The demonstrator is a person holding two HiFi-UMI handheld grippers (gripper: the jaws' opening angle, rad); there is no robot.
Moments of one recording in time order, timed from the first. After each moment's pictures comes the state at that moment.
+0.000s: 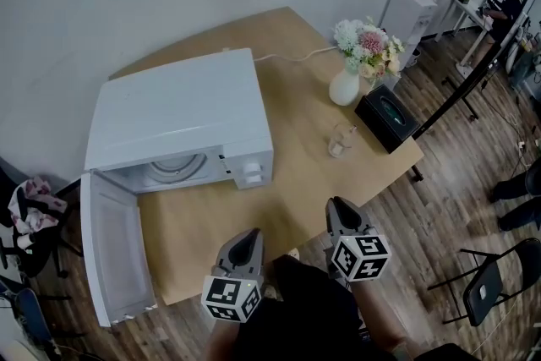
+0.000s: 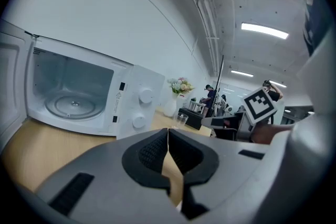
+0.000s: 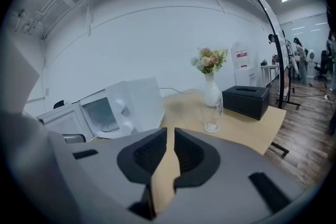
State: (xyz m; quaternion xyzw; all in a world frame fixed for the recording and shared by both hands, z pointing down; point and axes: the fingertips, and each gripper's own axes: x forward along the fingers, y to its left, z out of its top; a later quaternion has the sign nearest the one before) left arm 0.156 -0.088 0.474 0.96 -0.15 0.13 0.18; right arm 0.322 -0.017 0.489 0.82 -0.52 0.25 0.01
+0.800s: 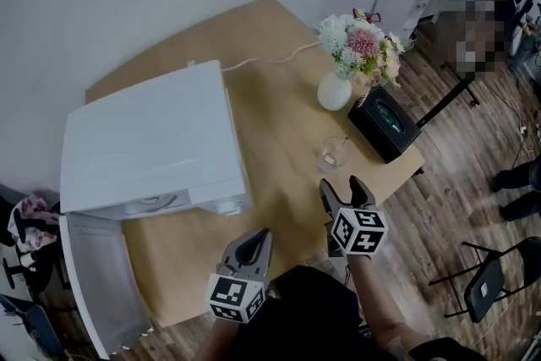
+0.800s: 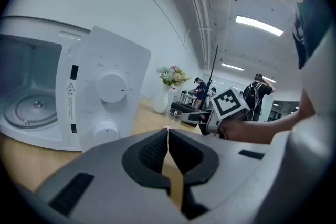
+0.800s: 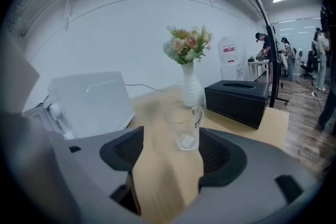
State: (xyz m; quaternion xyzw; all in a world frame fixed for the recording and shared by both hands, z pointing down) left arm 0.262 -0.100 0.494 0.97 -0.08 0.17 0.17; right arm 0.460 -0.056 0.541 0.85 -0.45 0.28 0.01
